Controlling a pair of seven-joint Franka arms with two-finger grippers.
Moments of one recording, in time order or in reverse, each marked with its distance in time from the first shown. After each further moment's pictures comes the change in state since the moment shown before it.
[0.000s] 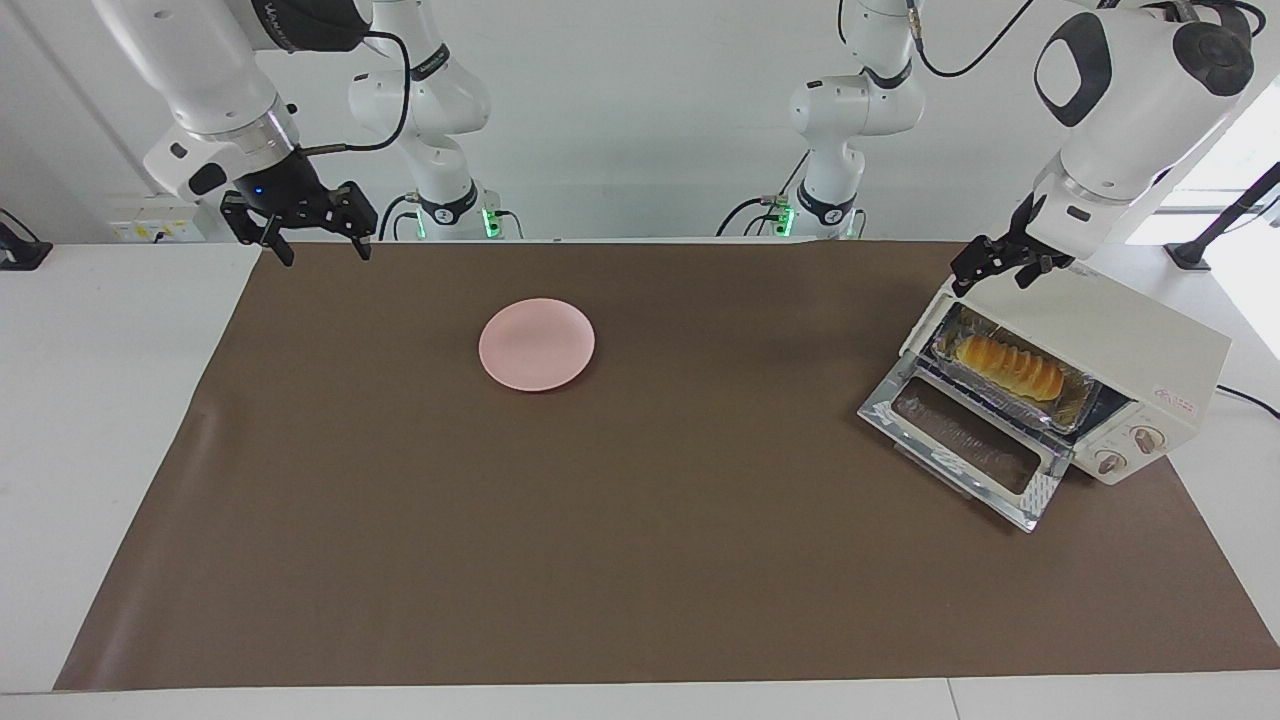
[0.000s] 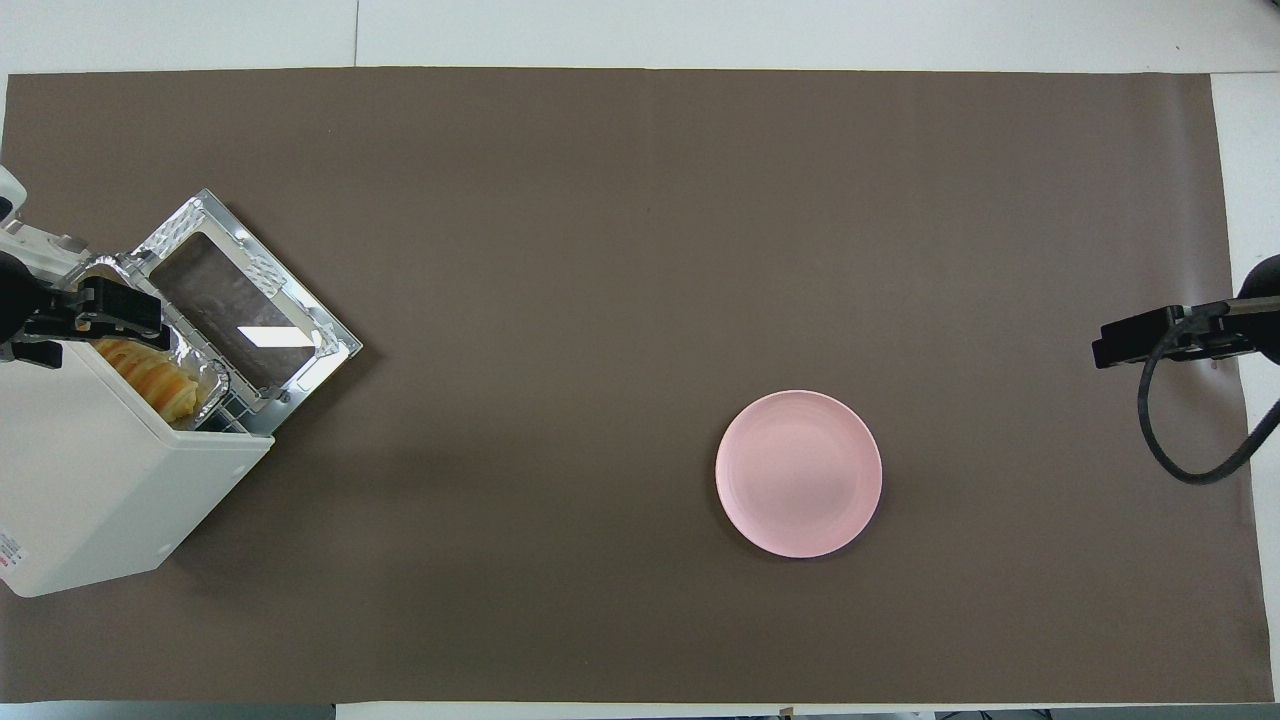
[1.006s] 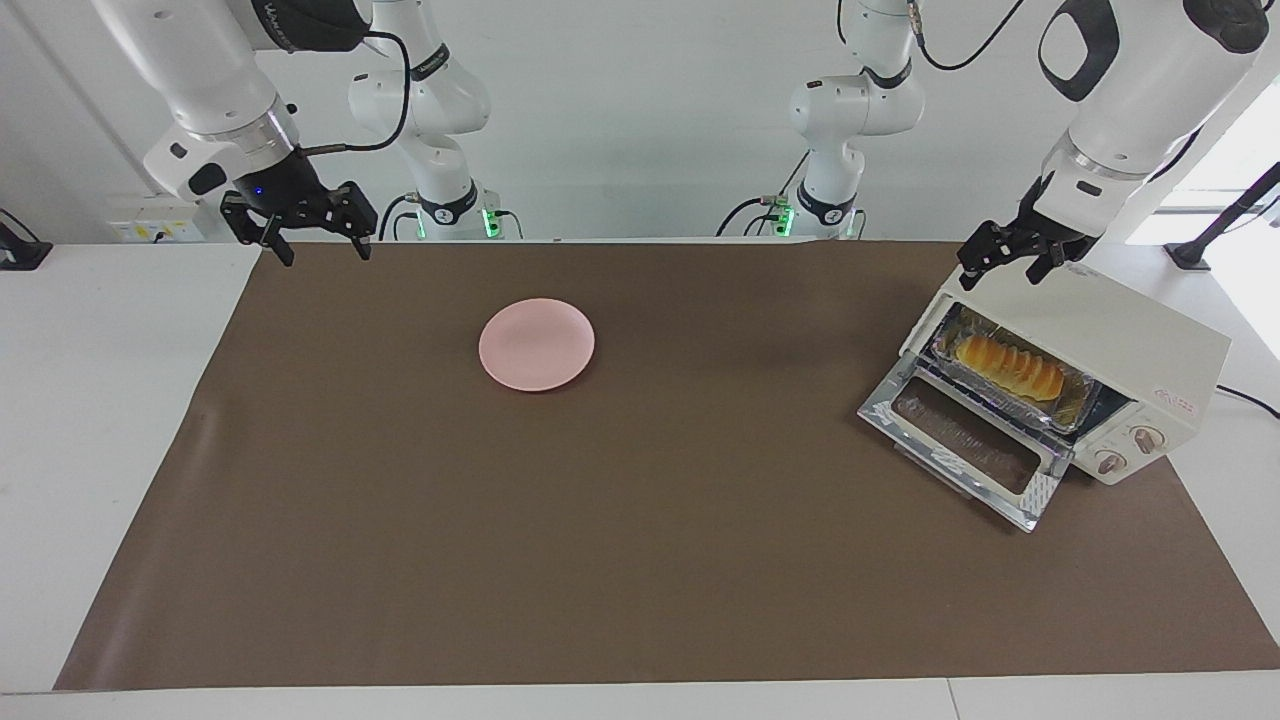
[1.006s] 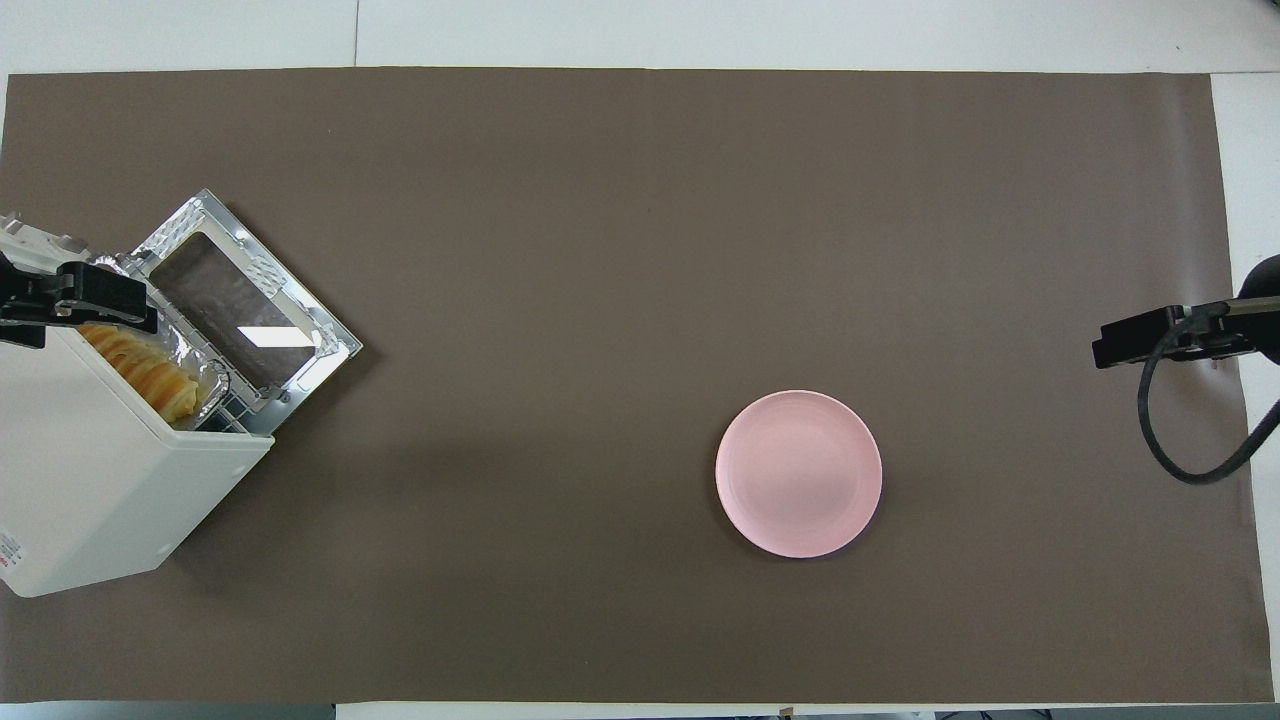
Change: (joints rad) left arm -0.002 -0.005 -0.010 0.033 0.000 0.027 0.029; right arm 0.000 0.000 0.000 0.000 0.000 0.000 0.000
